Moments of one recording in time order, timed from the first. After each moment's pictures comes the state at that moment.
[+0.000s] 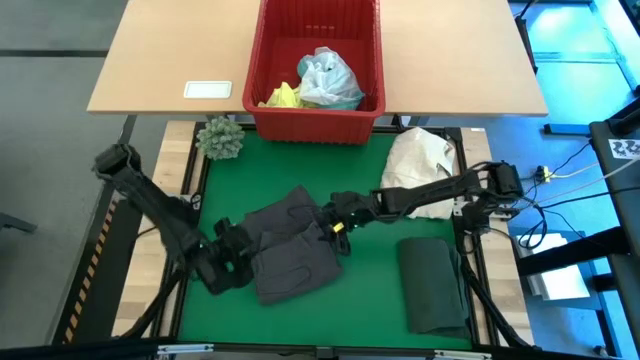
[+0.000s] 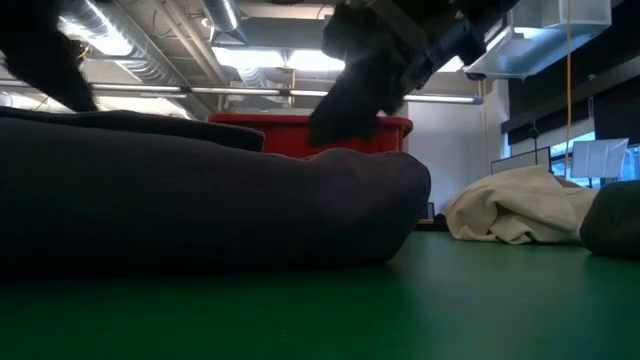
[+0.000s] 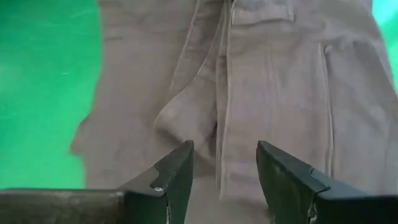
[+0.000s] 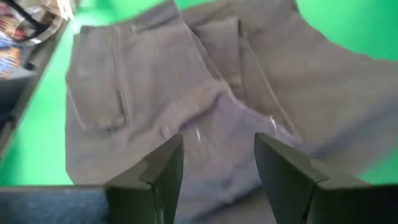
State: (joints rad) left arm -0.74 1.30 0.85 -0.81 -0.65 -1.22; right arm 0.09 1.75 1.08 0.00 -0.16 0.15
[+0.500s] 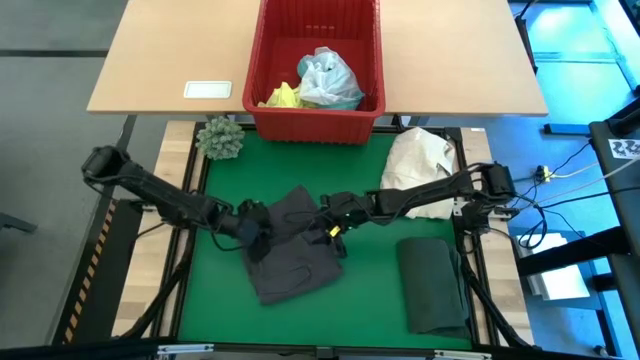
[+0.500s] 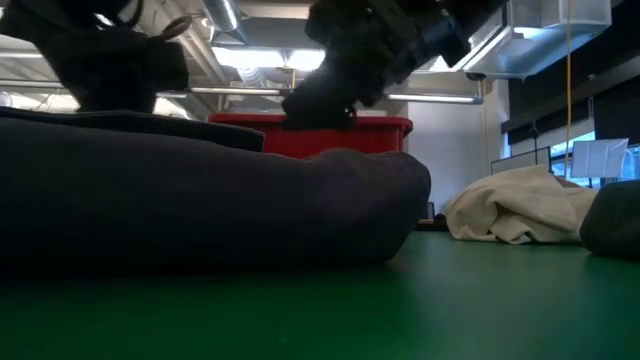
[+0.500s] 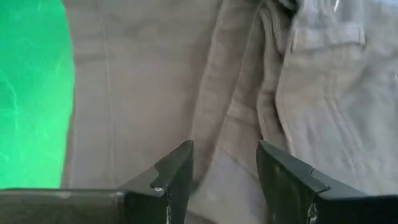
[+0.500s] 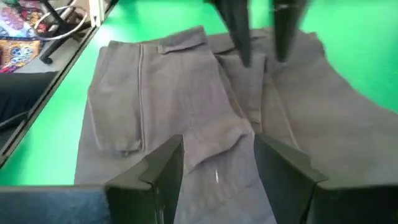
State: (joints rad) left arm -0.30 1.21 0.56 -0.29 -0.32 -0.72; right arm 0.09 1.80 1.14 0.05 -0.22 0.03
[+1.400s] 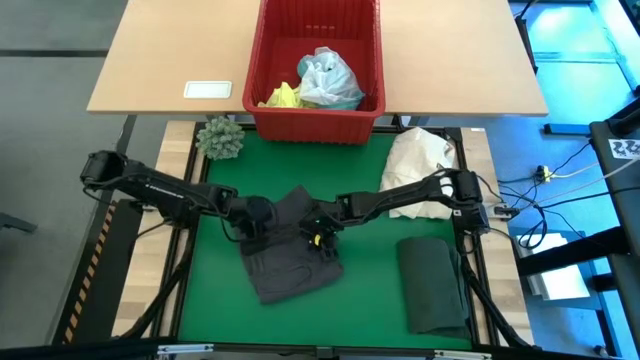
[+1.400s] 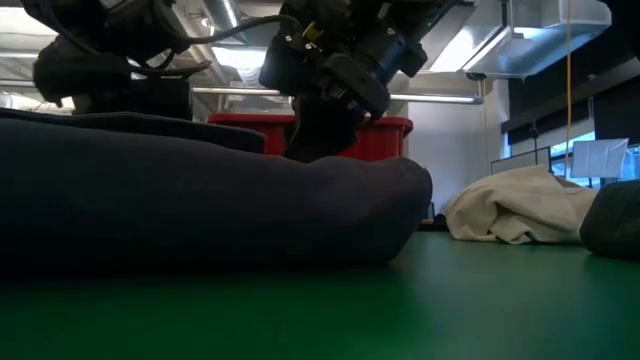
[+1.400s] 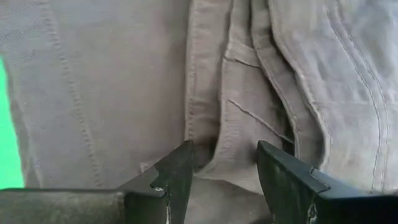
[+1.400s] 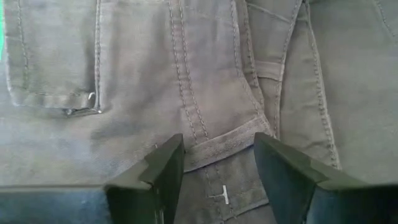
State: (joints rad) left arm -0.08 1.23 0.51 -0.31 0.11 -0.48; right arm 0.08 2.05 1.44 -0.31 -0.23 -0.14
